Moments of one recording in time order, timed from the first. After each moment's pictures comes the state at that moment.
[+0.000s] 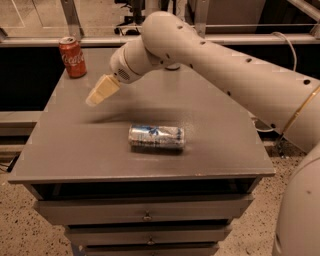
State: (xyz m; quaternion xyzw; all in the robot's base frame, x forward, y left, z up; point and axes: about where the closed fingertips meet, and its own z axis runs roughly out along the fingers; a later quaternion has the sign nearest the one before) arm 0.677 0.142 0.888 -0.55 0.69 0.19 0.42
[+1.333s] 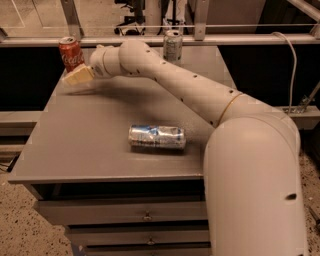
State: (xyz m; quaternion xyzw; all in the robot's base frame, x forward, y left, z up) arm 0.798 0.232 0.872 -0.45 0.67 0.25 0.54
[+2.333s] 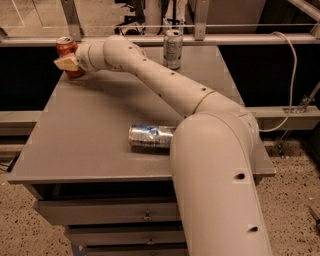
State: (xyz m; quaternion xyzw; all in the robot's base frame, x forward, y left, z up) arm 0.834 0.282 0.884 -0.43 0.66 0.26 0.56
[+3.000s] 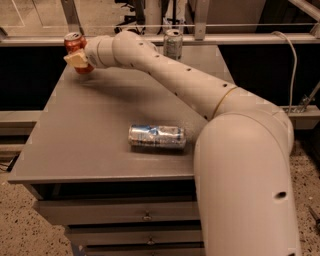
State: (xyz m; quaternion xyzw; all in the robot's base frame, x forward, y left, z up) arm 0.817 0.241 0.905 -0.42 0.66 0.23 0.57
